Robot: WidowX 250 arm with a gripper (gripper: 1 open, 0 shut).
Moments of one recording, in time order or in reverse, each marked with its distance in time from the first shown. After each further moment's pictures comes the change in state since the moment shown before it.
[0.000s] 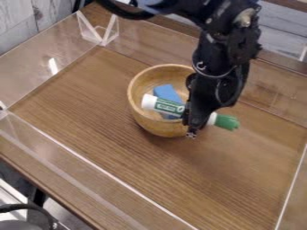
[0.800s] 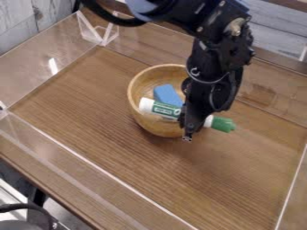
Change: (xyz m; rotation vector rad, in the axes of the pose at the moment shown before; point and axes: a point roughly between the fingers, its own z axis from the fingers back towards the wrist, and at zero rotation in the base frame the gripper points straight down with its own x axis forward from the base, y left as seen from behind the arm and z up) arm -0.003 -0.001 -0.006 0.018 -0.010 0.011
